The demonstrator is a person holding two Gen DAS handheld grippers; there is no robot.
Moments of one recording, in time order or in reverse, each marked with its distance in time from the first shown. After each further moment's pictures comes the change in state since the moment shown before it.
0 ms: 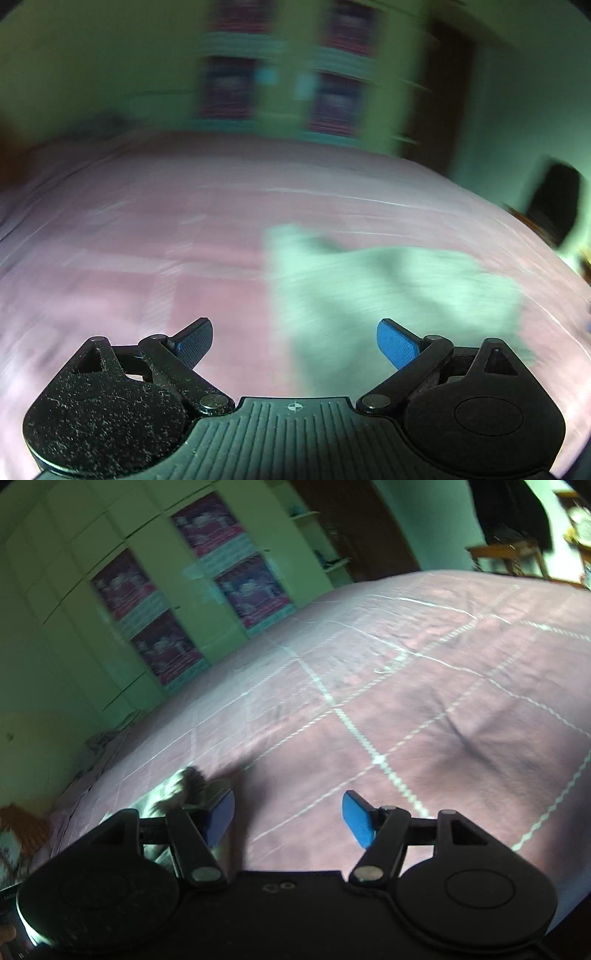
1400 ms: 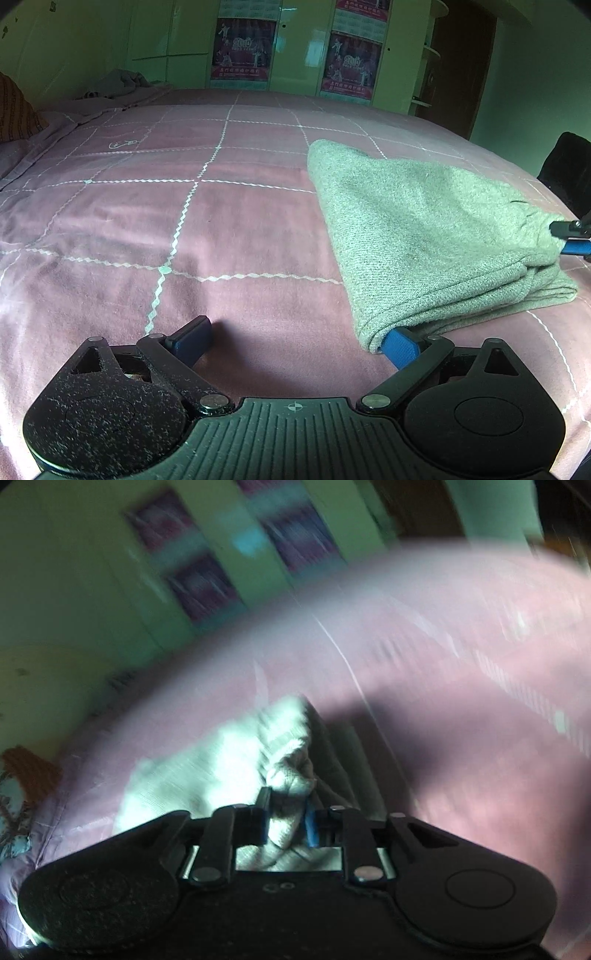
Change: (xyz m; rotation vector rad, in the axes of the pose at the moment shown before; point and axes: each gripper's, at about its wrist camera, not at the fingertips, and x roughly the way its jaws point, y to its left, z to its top) left arm 0.042 -0.002 -0.059 0.057 0.112 0.001; right arm 0.093 0.117 -0.036 -0.025 0.203 0.033
